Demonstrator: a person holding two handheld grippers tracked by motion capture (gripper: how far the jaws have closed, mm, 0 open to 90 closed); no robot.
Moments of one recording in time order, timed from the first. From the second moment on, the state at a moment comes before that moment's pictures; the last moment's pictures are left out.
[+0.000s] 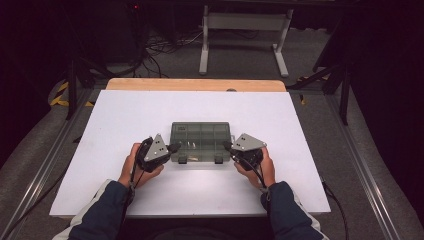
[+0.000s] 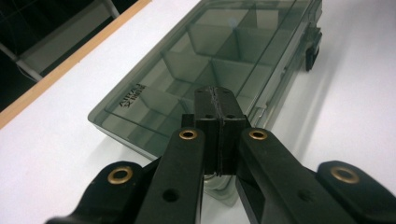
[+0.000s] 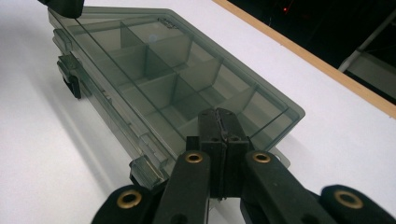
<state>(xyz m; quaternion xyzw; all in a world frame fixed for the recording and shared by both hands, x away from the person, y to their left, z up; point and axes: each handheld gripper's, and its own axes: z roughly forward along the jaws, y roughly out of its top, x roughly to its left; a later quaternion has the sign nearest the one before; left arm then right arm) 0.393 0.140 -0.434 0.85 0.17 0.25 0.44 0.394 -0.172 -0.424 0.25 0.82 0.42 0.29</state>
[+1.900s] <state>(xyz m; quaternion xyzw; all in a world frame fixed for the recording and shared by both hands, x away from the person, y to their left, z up) 0.383 0.141 -0.434 0.83 0.15 0.26 0.47 0.381 -0.166 -0.426 0.21 0.81 0.48 0.28</state>
